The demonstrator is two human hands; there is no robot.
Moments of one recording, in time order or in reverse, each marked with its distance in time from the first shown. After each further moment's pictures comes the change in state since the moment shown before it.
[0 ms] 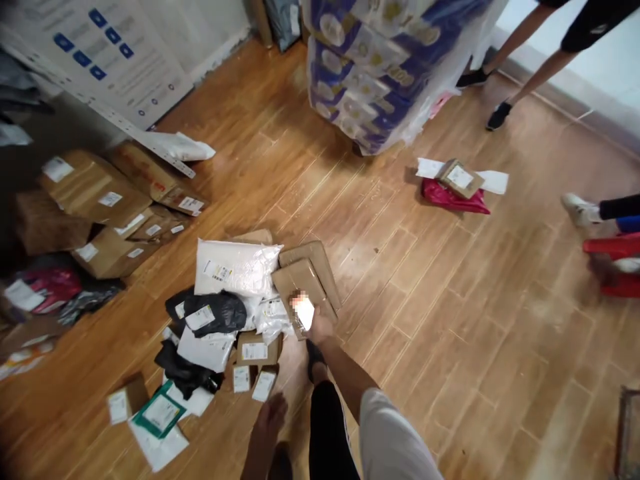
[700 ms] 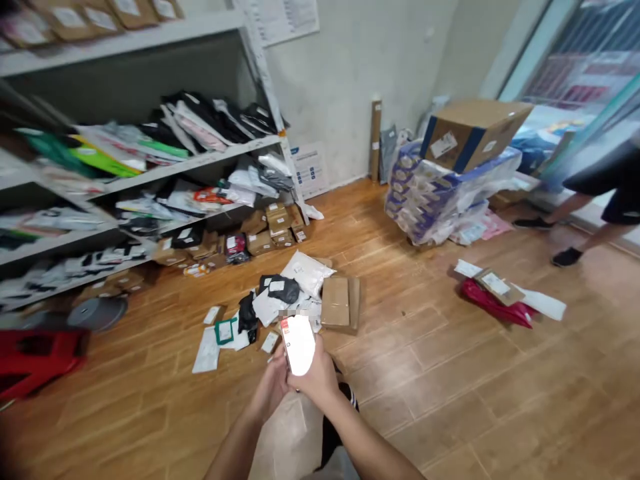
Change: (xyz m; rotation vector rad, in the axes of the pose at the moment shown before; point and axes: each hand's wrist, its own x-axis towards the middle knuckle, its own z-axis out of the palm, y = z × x) left_hand -0.495 -0.096 0.055 -0.791 -0.303 0.583; right_hand -0.589 0.061 -0.198 0.515 -0.017 -0.691
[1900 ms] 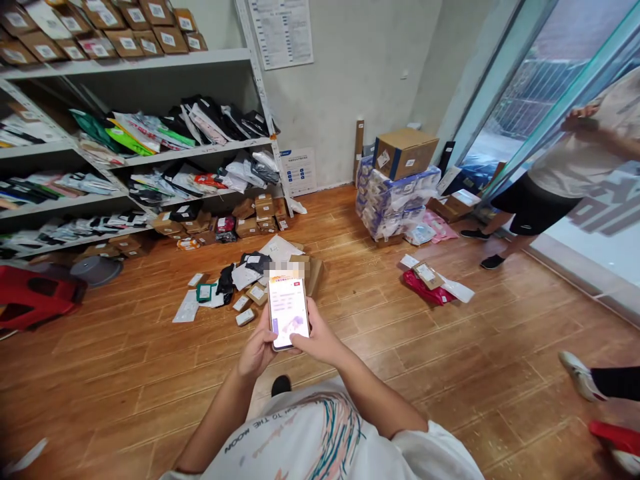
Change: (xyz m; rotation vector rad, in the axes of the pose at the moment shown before) left_hand -0.269 -0.203 0.301 -0.001 -0.154 0.282; right_hand -0.294 0.001 -0.367 0.528 -0.525 -0.286
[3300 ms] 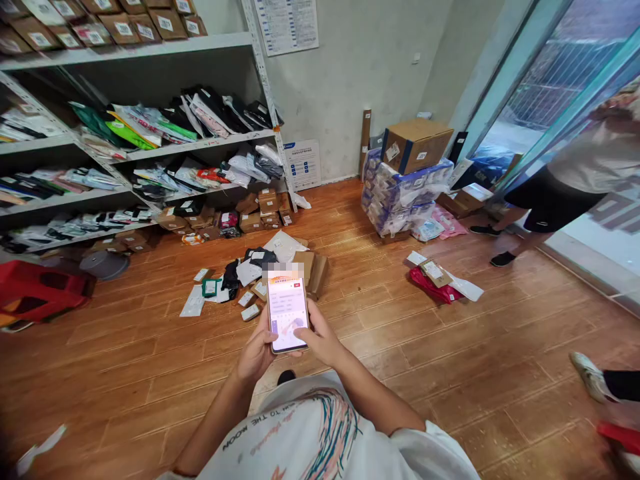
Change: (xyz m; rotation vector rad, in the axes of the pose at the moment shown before) left_hand 0.009 0.021 -0.012 -0.001 0.048 -0.105; right_hand 0.029 0.010 0.005 0.048 0.025 -0.029
